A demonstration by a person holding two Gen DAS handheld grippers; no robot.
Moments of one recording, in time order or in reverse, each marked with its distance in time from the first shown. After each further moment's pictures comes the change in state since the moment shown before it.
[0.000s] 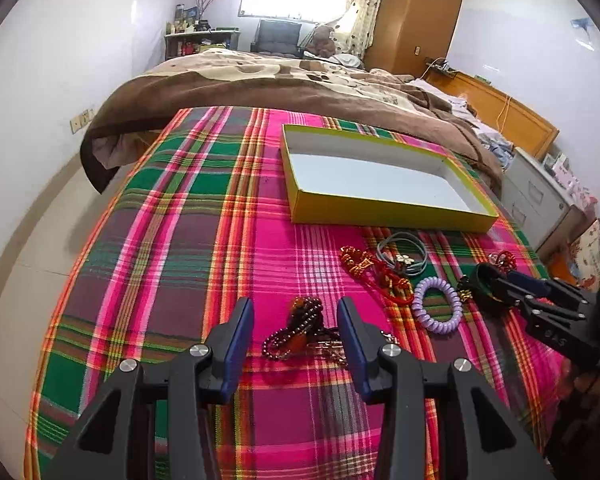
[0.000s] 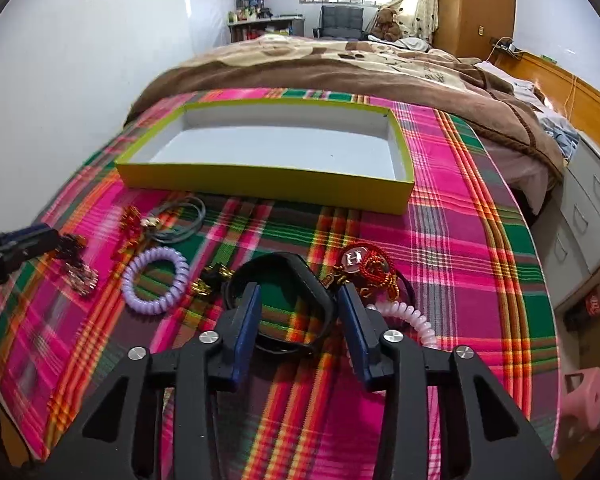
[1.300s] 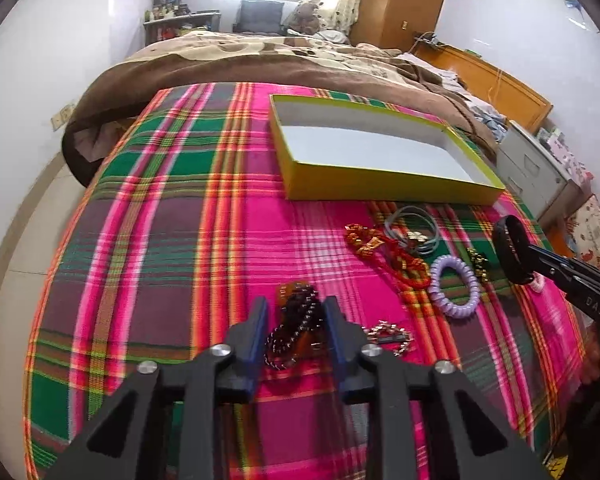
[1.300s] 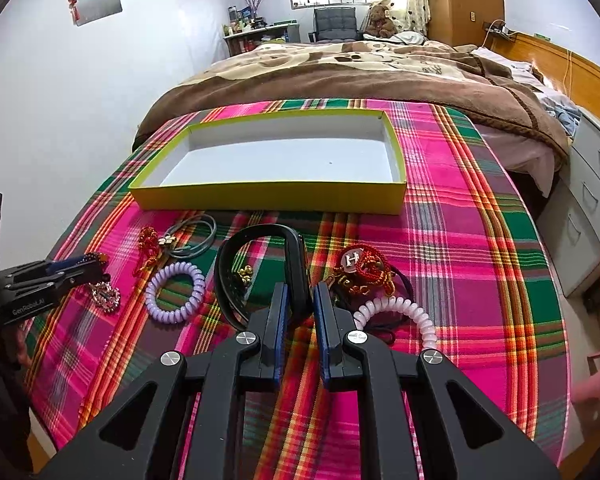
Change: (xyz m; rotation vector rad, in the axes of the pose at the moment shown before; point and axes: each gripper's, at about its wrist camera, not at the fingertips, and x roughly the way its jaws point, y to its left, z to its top) left arm 0.030 0.001 0.001 0.057 0.090 -0.020; right arm -0.019 -0.011 0.000 0.092 -0.033 0.082
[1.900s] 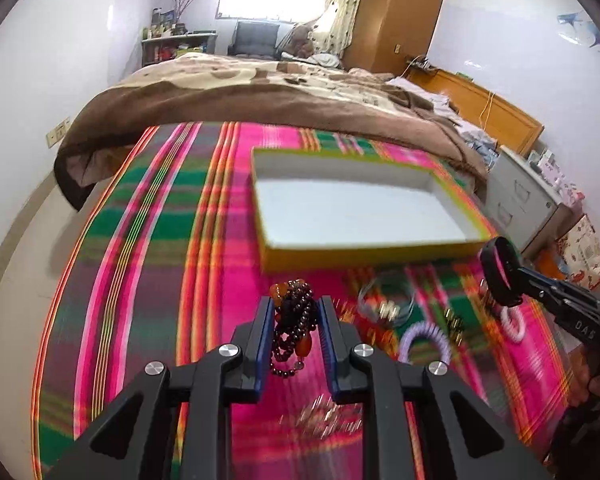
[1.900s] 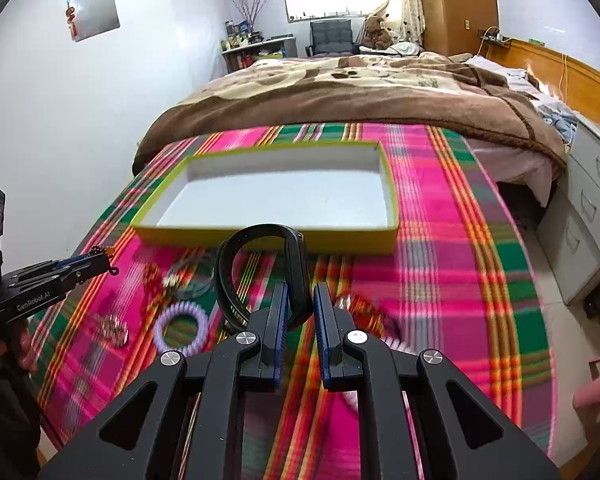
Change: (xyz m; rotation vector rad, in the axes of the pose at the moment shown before) left arm -0.008 -0.013 0.050 -0.007 -0.098 -0.038; right arm -0.009 -0.007 0.029 0.021 -0.054 -0.008
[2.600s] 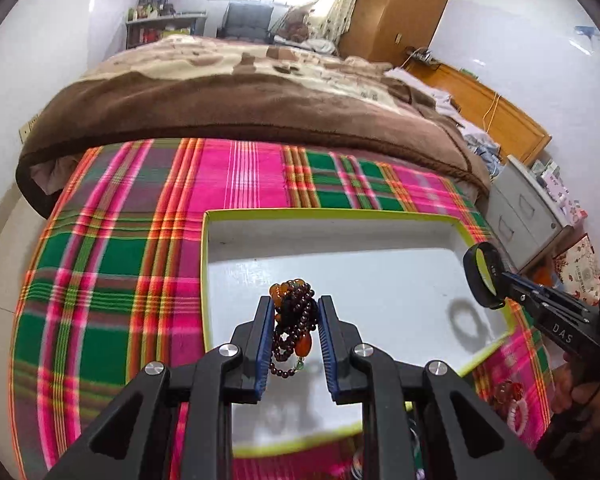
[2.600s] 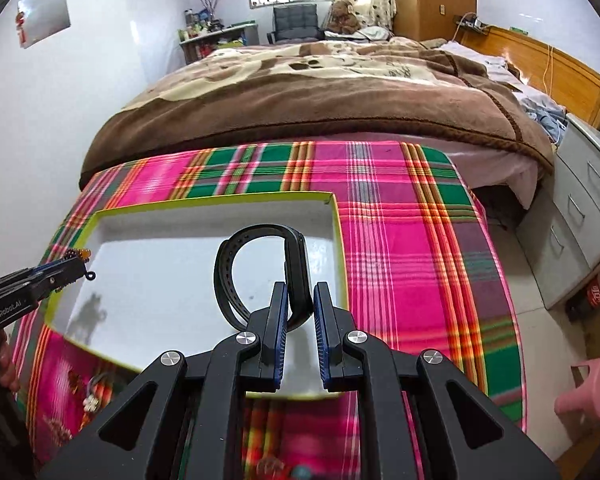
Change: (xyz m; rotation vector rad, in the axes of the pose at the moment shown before) left arm 0.104 -0.002 0.093 -0.028 0.083 -0.044; right arm 0.086 -0.040 0.085 0.048 0.074 -0.117
